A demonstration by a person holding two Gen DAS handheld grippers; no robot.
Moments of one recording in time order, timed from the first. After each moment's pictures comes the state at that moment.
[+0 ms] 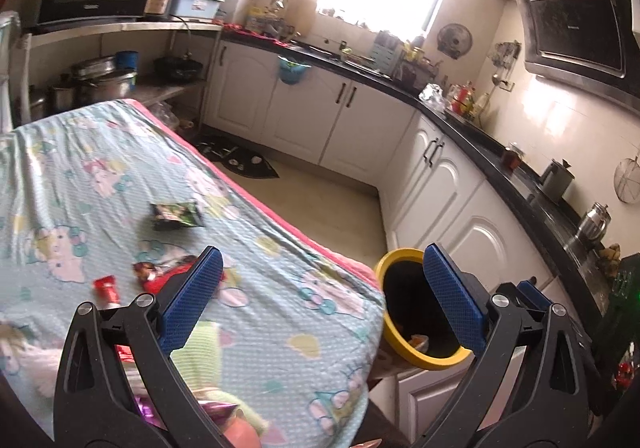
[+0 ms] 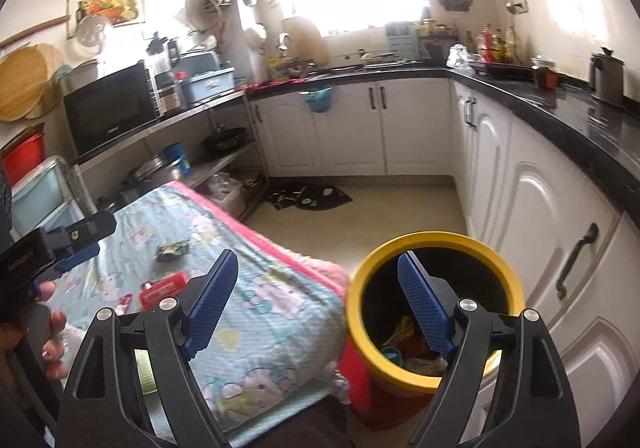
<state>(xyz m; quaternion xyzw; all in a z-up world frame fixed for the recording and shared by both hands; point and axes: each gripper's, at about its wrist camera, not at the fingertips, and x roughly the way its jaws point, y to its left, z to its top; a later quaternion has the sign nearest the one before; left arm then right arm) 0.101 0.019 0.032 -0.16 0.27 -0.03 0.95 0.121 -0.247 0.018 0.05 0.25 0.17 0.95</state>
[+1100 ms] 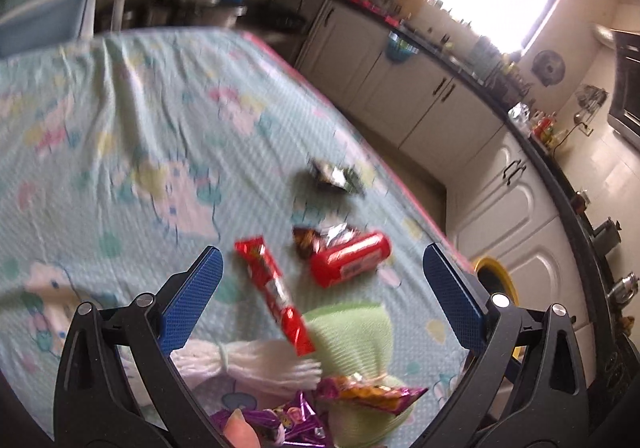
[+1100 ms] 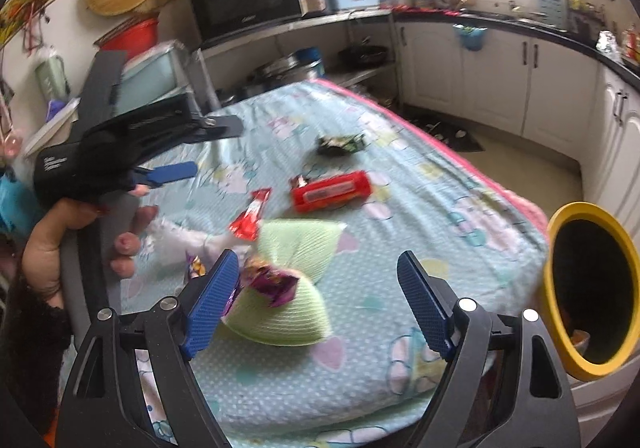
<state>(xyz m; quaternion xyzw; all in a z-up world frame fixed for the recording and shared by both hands) 0.084 0.161 -0.025 -0.27 0.35 0.08 0.89 0.088 -0.091 -0.030 -0.04 0.35 0.39 0.85</state>
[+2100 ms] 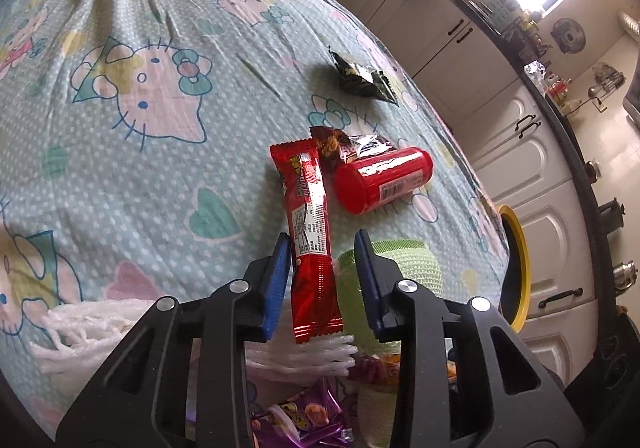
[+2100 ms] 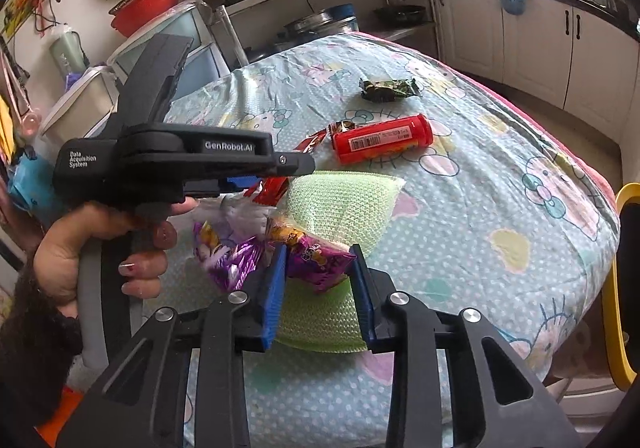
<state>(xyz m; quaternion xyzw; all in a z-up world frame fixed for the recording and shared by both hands) 0.098 0.154 -0.089 -0.29 0.45 0.05 0.84 0.095 -0.058 -0.069 -0.05 0.41 0.44 0.80</state>
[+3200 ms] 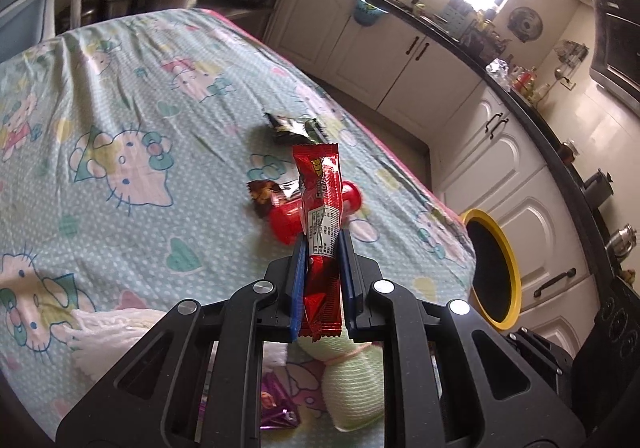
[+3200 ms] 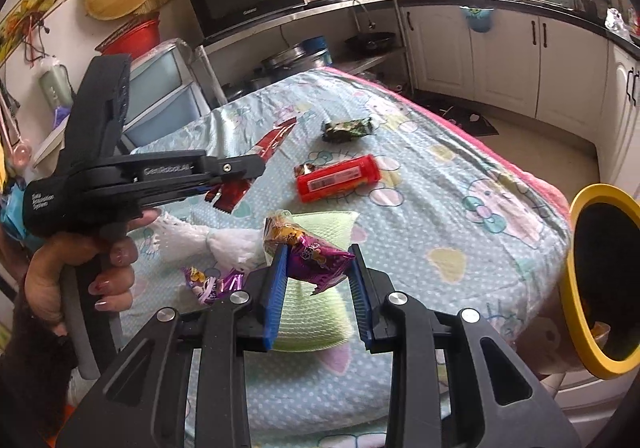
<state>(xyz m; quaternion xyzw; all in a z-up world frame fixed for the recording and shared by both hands) 0.088 0.118 -0.030 -0.23 0.38 0.03 0.89 0.100 -0.098 -0.040 -0.01 0.37 0.40 0.84</state>
